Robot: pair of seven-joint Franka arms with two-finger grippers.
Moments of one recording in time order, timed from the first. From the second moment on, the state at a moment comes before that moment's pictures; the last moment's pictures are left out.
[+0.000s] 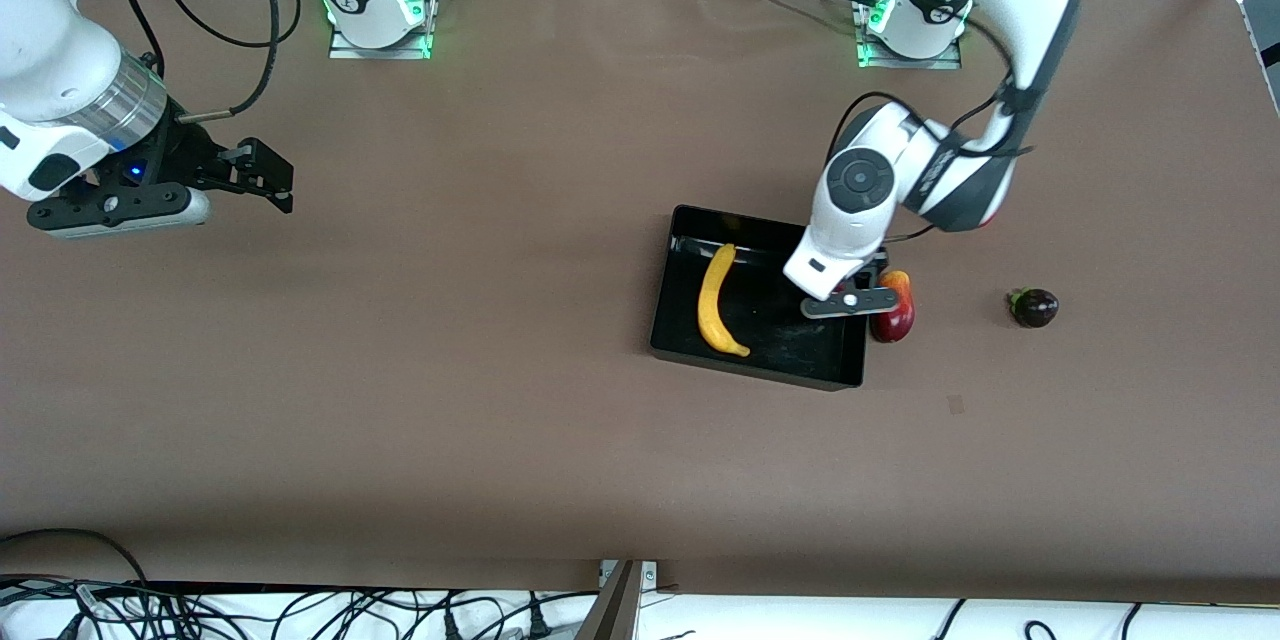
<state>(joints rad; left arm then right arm) -0.23 0.41 -0.20 -1.88 0.30 2.15 -0.70 0.19 0.10 0.00 -1.56 0.00 1.72 0.04</state>
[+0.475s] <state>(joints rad) -0.05 0.30 -0.20 -1.90 0.20 1.94 -0.28 0.19 0.10 0.00 -1.56 0.00 1.72 0.04</state>
